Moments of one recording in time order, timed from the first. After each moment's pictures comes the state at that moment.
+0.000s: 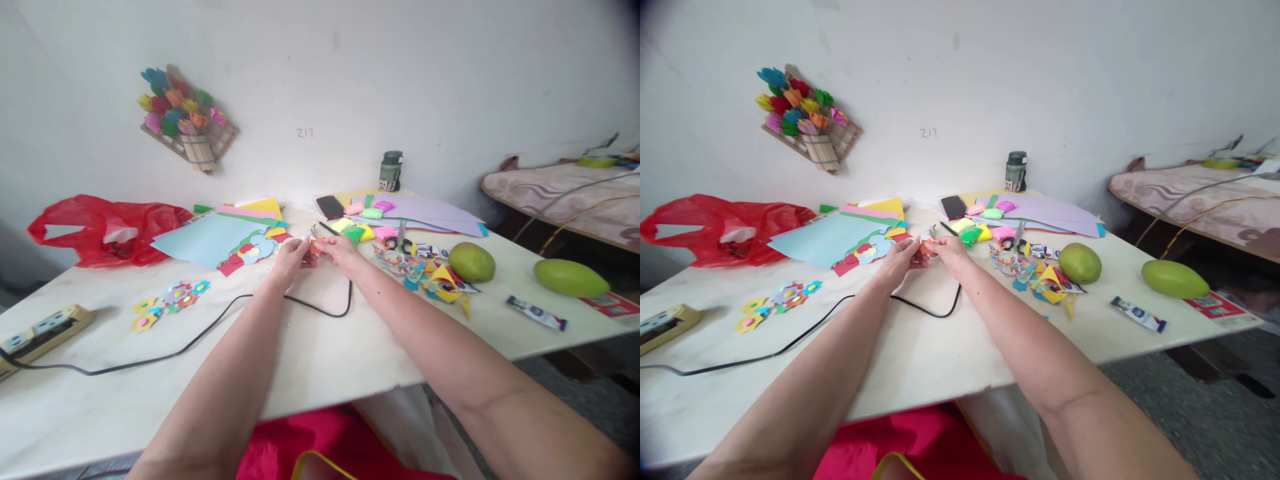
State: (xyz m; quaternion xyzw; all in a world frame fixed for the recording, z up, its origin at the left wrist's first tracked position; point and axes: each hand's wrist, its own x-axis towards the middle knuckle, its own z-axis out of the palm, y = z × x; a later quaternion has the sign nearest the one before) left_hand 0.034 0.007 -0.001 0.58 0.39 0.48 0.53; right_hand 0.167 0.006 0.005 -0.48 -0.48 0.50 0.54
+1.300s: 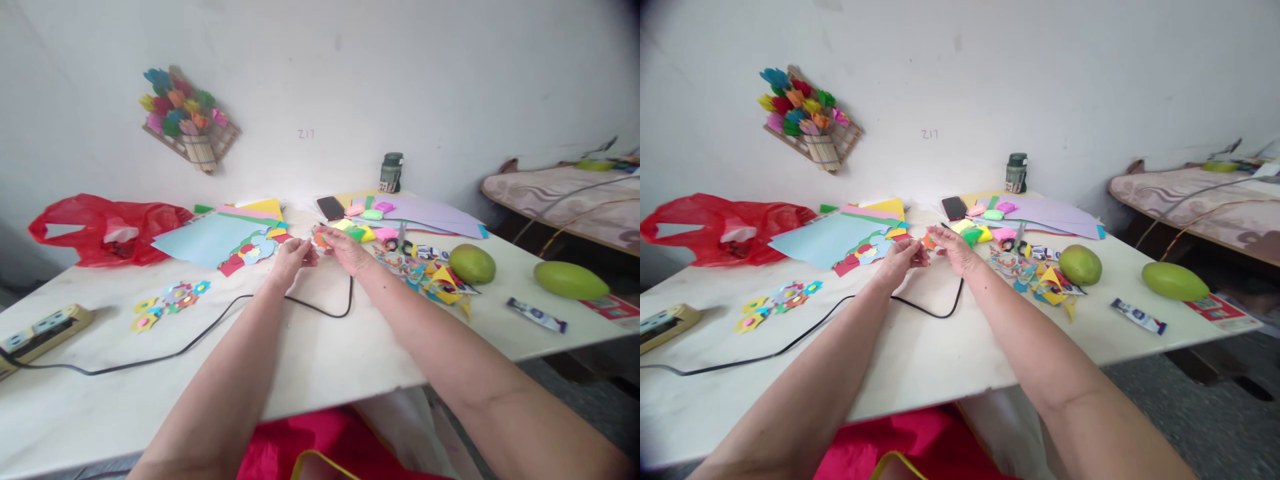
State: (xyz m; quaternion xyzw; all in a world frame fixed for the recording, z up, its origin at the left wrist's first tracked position) left_hand 0.034 0.005 0.002 0.57 0.37 0.50 0.53; right_hand 0.184 0.017 0.000 -0.29 -0.49 0.60 0.56
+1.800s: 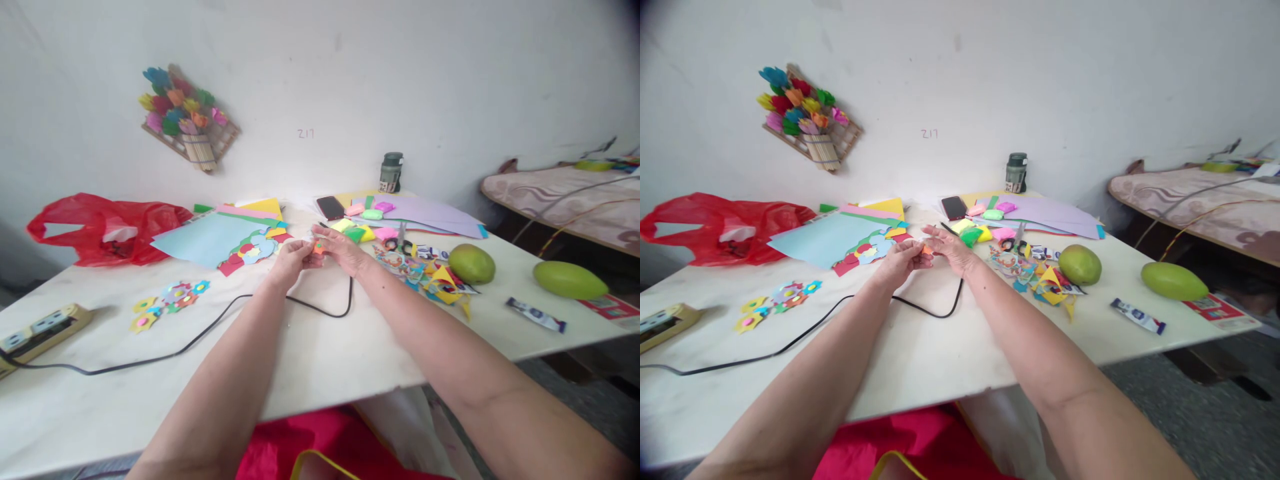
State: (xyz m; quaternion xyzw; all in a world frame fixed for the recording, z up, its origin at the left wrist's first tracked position) left_hand 0.035 0.003 0.004 0.53 0.32 0.48 0.62; right_hand 0.184 0.020 -0.007 -0.27 -0.53 0.60 0.53
